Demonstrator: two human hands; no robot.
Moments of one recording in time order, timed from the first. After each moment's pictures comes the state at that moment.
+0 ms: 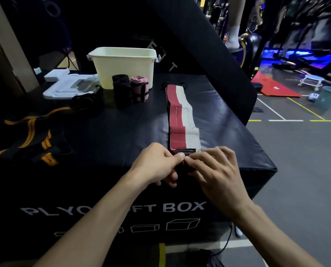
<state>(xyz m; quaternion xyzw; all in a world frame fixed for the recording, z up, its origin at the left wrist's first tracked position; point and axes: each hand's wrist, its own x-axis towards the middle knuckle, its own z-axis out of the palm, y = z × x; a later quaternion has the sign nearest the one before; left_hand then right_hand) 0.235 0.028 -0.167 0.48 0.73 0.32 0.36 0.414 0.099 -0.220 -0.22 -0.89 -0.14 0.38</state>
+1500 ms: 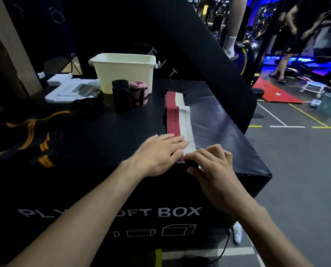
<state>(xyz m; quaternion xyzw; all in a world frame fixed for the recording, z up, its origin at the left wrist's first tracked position) 0.207 0.087 -0.188 0.73 0.67 0.10 0.08 0.417 0.106 -0.201 -0.27 -0.90 0.02 0.33</state>
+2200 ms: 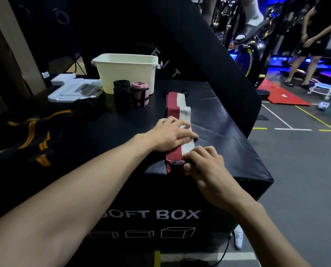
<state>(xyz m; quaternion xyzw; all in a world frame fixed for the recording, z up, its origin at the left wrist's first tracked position) 0.196 0.159 -0.174 0.77 0.63 0.08 0.02 0.412 0.119 -0.192 -0.28 -0.92 0.12 0.23</state>
